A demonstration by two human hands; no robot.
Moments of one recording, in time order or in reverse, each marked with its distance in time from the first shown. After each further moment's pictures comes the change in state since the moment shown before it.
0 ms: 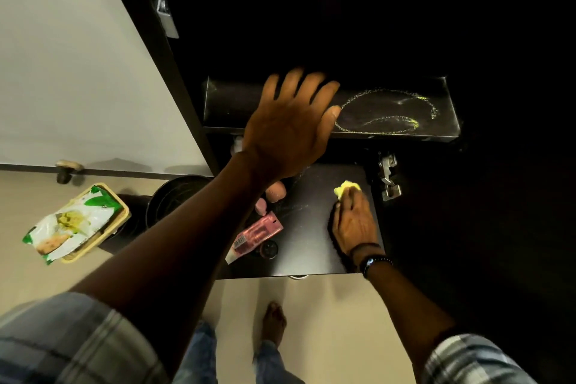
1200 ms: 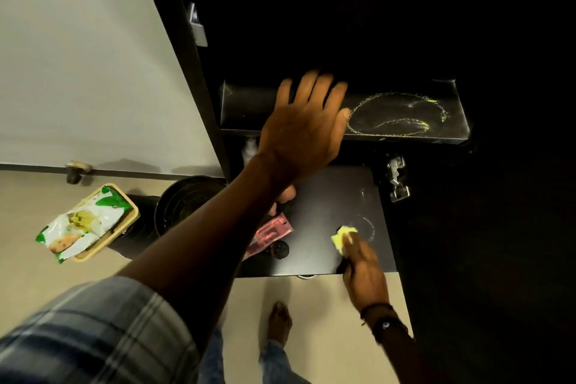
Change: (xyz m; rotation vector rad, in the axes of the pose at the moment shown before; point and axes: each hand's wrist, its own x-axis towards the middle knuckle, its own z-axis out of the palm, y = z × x) left_hand 0.000 0.003 0.006 0.001 0.088 -0.032; right_hand -0.100 0.008 0.021 0.382 -0.045 0.047
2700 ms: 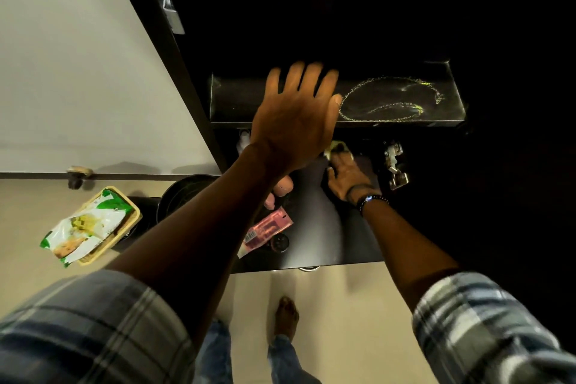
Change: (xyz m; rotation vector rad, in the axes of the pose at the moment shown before) left_hand -0.001 0.000 0.002 0.084 0.000 0.029; right_hand 0.169 -0.063 -0.035 -0.164 -0.218 -0.044
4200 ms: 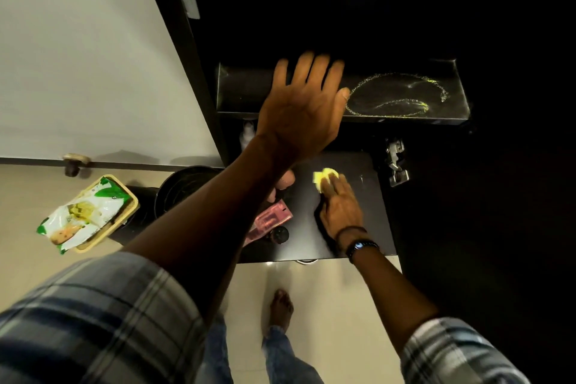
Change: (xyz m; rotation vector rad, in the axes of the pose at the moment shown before) left_hand 0.001 0.000 0.002 -0.016 0.037 -0.022; right_hand -0.070 -0.011 0.046 -0.026 0.178 -0.061
